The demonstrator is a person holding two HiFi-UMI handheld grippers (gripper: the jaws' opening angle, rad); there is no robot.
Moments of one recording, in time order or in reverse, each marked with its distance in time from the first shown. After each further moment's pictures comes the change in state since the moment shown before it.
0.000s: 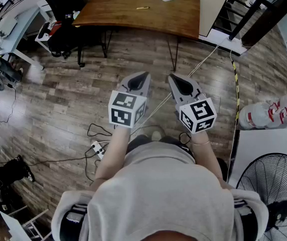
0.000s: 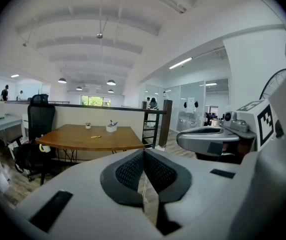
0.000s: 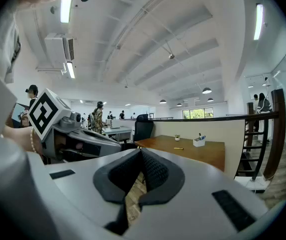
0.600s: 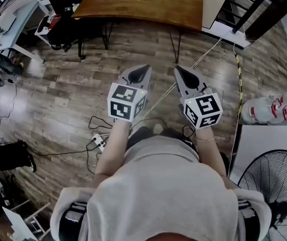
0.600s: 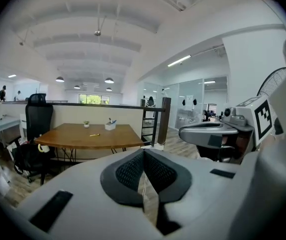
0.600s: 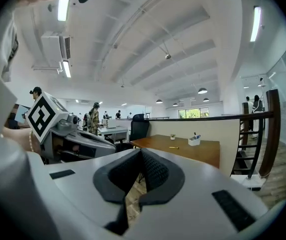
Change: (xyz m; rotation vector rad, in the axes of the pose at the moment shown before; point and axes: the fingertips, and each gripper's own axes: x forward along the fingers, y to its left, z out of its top) left arm 0.012 0.004 -0.007 0.009 0.021 -0.009; right arm 0.000 -0.018 -0.002 0.006 0.004 -0.040
